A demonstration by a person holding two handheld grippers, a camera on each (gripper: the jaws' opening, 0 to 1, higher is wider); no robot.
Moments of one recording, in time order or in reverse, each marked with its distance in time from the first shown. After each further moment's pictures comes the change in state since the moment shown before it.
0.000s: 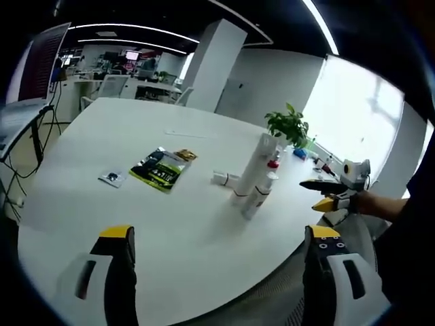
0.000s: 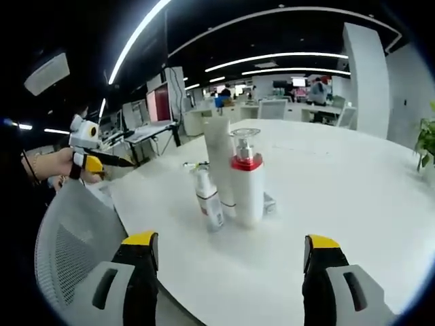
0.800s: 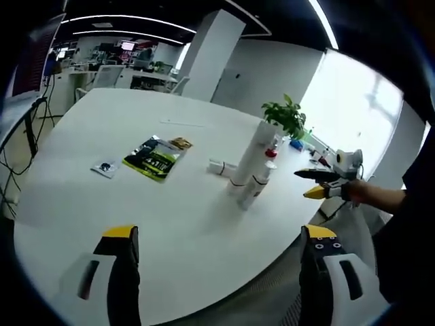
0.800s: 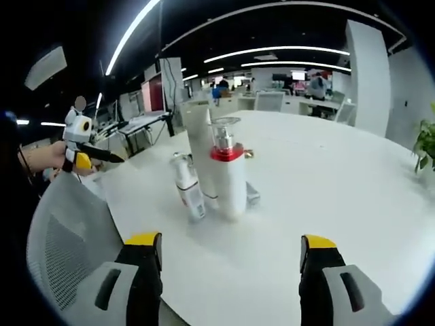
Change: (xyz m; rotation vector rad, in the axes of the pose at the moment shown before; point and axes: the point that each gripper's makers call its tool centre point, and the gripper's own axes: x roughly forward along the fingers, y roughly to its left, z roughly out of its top) left arm 0.009 -0.007 -0.013 0.000 0.069 -0.024; right arm 0.005 -0.029 -0.007 -0.024 0.055 -0.025
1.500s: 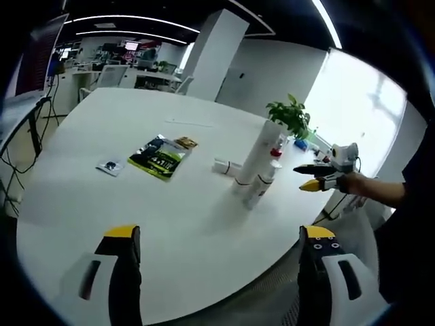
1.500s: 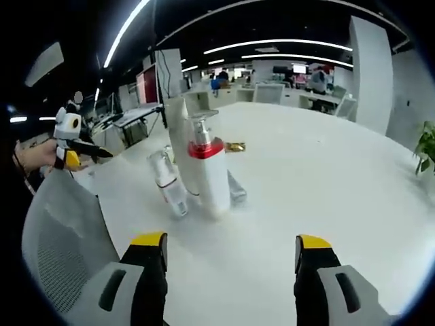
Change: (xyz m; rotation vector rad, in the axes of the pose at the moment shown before) left arm -0.003 0.009 -0.001 -0.009 -0.005 0.034; right arm 0.016 -0.026 -0.001 -0.020 0.076 -0.001
